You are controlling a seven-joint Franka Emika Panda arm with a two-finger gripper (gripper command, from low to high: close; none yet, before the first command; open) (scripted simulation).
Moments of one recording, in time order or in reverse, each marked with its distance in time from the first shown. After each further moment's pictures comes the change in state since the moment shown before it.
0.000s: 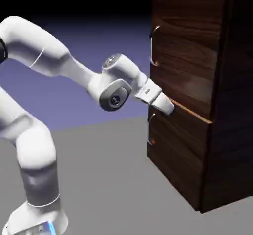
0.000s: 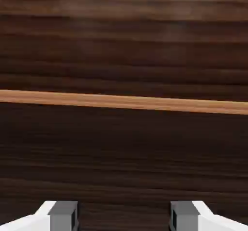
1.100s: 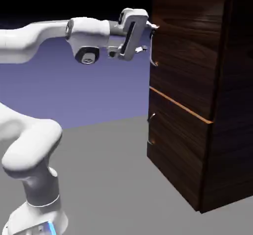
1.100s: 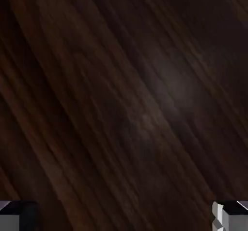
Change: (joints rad) arm -0.557 -0.421 0.750 0.316 1.354 0.018 1.435
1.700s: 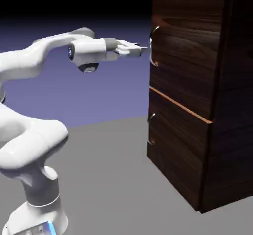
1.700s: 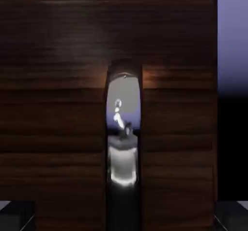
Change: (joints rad) arm -0.343 -0.200 0.341 0.190 0.609 -0.049 0.604
